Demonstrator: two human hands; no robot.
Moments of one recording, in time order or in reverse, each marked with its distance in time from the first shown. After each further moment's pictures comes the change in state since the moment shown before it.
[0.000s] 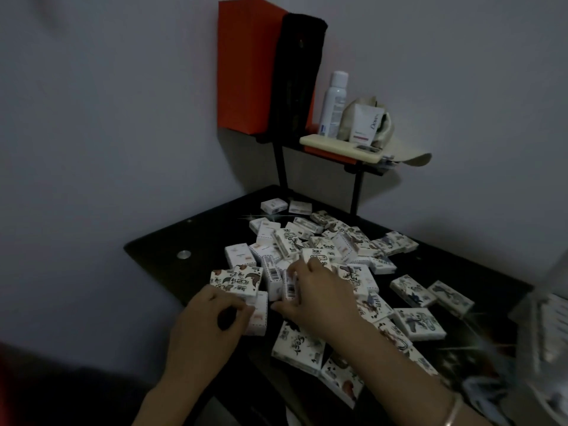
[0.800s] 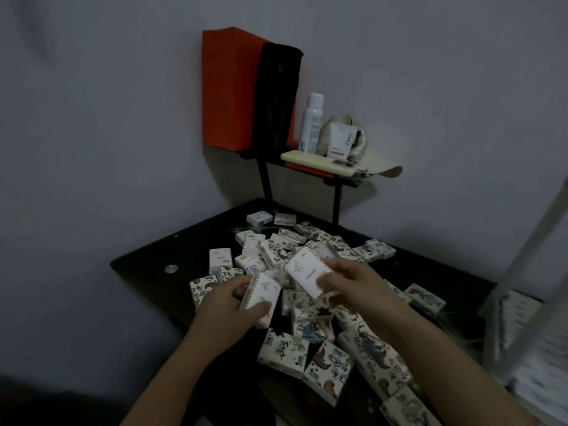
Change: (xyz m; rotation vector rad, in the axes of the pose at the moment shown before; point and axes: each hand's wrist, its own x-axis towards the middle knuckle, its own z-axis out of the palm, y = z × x) left_hand 0.028 0.047 -0.003 -0.384 -0.218 -0.080; right_hand -0.032 0.052 -0.057 1.221 -0.070 0.341
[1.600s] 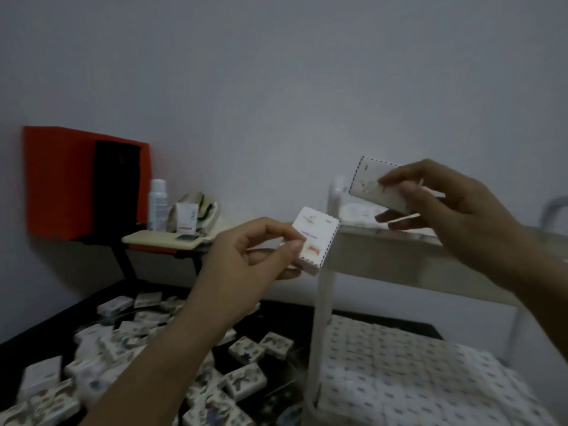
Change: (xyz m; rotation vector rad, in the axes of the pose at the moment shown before) left_hand -0.057 0.283 0.087 -0.649 -0.326 0.649; right_hand -0.227 -0.152 -0.221 -0.496 0.620 -0.656
